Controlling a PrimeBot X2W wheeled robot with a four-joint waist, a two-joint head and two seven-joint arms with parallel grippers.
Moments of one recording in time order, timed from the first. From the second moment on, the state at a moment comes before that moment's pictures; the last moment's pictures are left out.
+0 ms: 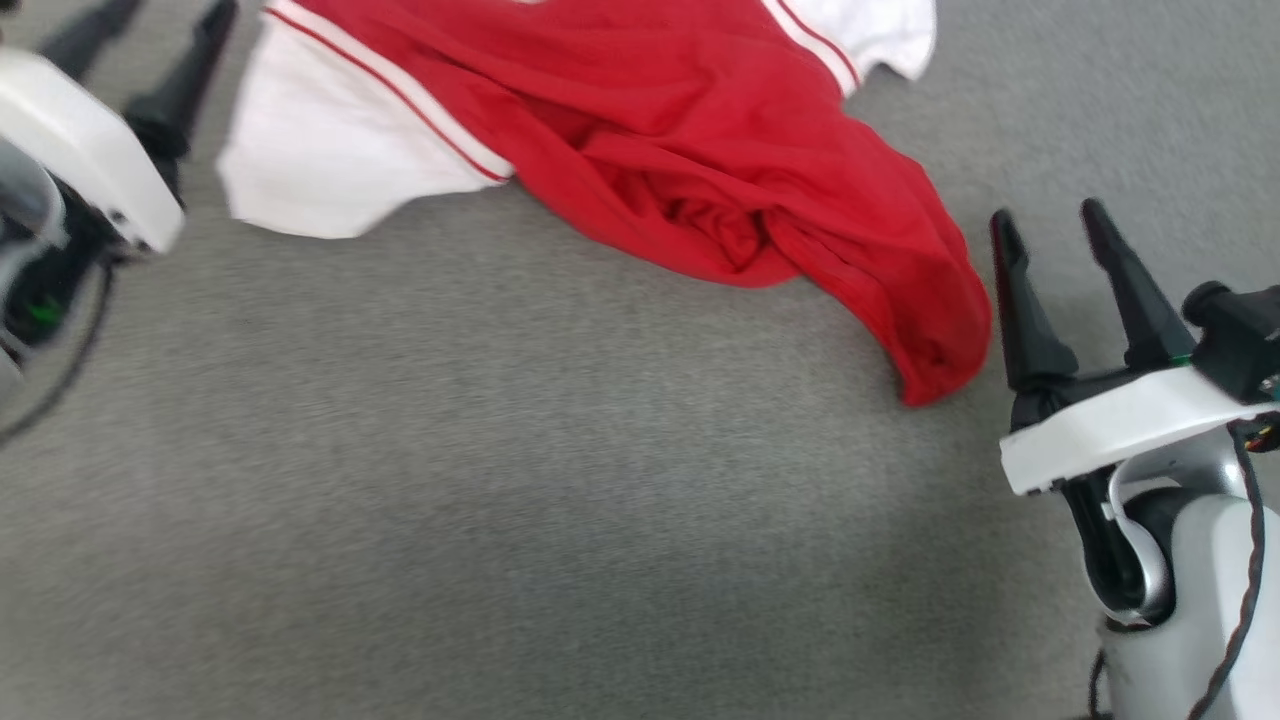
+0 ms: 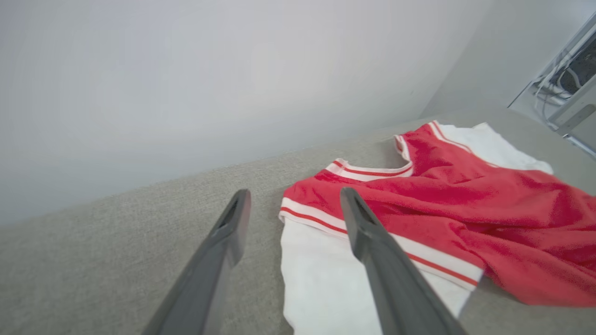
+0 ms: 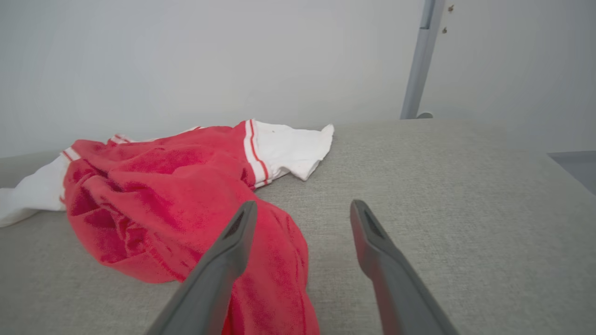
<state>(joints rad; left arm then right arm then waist) -1.28 0.81 -1.26 0.65 -1.33 -0.13 -0.20 -0.31 -0.05 -0.04 -0.04 0.26 0.13 0.06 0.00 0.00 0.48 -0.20</state>
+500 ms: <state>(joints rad) -0.65 0.59 -0.61 0.38 -0.95 -0.08 -0.26 -0.27 -0.36 0.15 -0.14 0.25 0.13 0.41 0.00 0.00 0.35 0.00</state>
